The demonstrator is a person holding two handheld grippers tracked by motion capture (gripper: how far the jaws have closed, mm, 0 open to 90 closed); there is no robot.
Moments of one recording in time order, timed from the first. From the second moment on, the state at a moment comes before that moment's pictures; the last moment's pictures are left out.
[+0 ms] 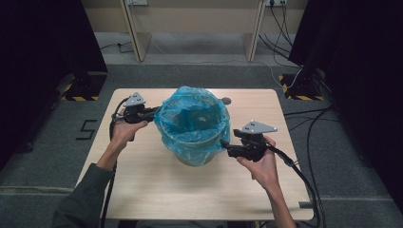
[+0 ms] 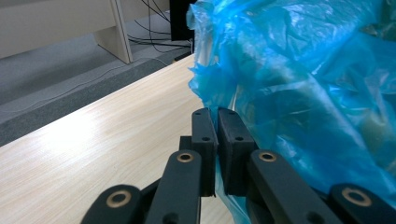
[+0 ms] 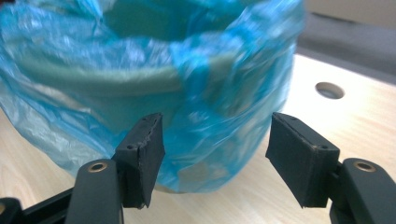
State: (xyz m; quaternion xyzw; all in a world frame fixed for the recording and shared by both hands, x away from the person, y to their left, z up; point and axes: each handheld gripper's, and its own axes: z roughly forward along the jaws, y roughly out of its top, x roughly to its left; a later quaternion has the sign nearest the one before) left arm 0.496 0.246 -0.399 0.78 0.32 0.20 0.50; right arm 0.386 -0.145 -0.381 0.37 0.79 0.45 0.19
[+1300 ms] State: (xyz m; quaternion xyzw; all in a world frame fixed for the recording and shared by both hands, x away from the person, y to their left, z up) left arm 0.439 0.256 -0.435 0.80 0.29 0.19 0.49; right arm 0.444 -0.168 -0.396 0.40 0.79 0.41 0.22
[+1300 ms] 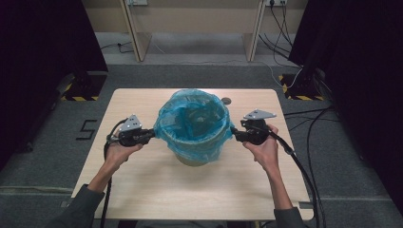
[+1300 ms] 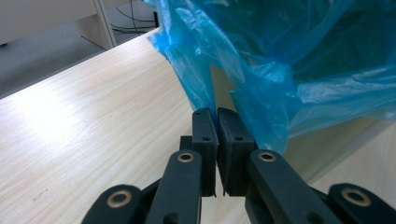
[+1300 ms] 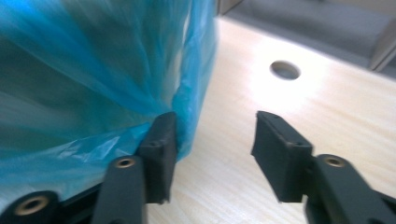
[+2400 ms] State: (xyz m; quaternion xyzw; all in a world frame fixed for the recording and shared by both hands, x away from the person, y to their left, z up) left arm 0.432 0.284 -0.364 0.76 0.32 0.21 0.53; right arm 0.492 -0.131 -0.344 0.36 0.79 0.44 0.21
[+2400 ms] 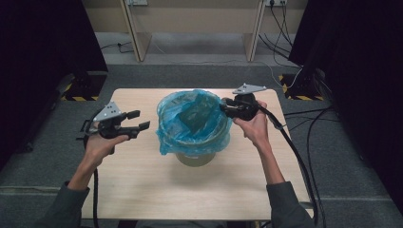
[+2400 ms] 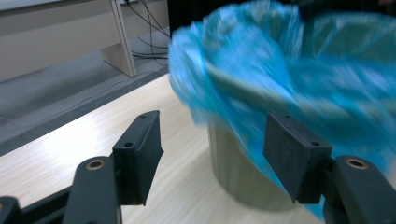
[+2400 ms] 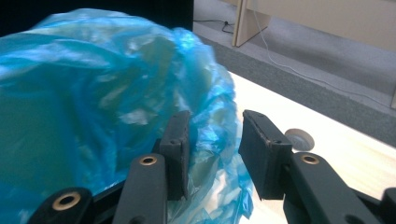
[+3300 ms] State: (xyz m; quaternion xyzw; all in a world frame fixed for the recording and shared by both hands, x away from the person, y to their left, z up) left arm 0.507 0.270 -0.378 0.74 0.35 0.16 0.55; right arm 0.450 -0.139 -0.332 0.36 0.78 0.46 0.23
